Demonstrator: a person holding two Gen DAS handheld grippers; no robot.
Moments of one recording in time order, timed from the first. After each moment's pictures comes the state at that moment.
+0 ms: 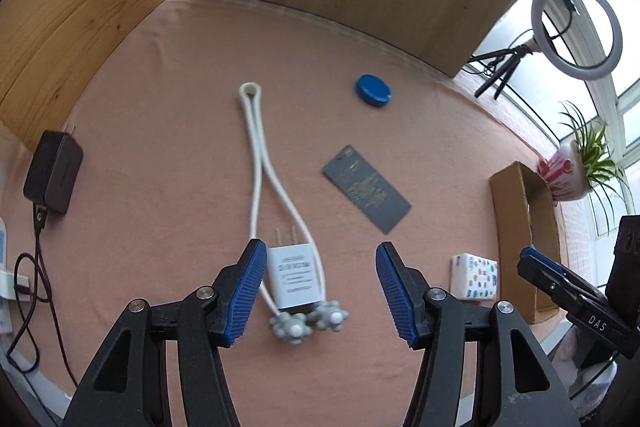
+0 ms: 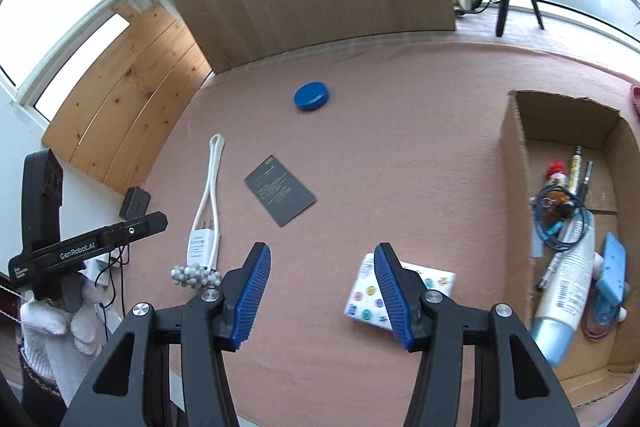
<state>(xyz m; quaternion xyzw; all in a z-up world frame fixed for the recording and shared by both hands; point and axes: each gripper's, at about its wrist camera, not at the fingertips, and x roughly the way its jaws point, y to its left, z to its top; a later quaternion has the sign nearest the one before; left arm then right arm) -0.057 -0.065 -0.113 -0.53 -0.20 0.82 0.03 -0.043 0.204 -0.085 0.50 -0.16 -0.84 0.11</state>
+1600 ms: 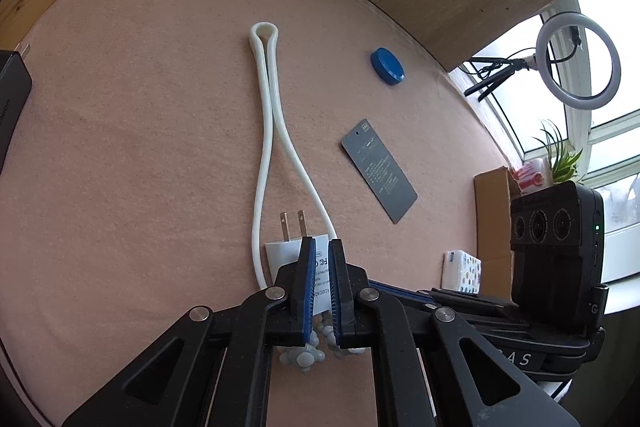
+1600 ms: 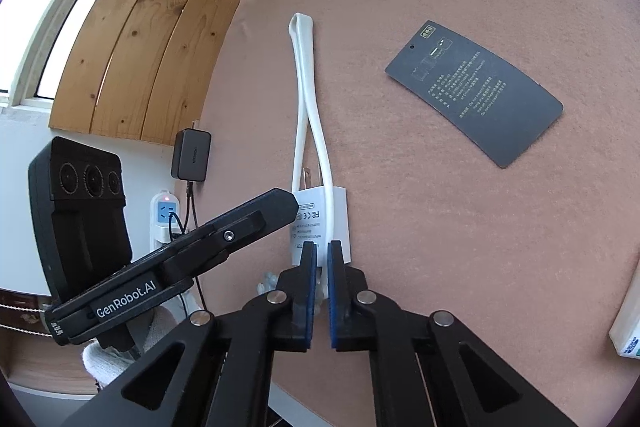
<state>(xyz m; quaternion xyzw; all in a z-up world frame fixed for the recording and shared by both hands) -0.074 -0.089 -0.172 -0.55 -0.29 0.78 0.10 -0.110 0.083 -0.165 0.62 -0.25 -0.71 0.21</state>
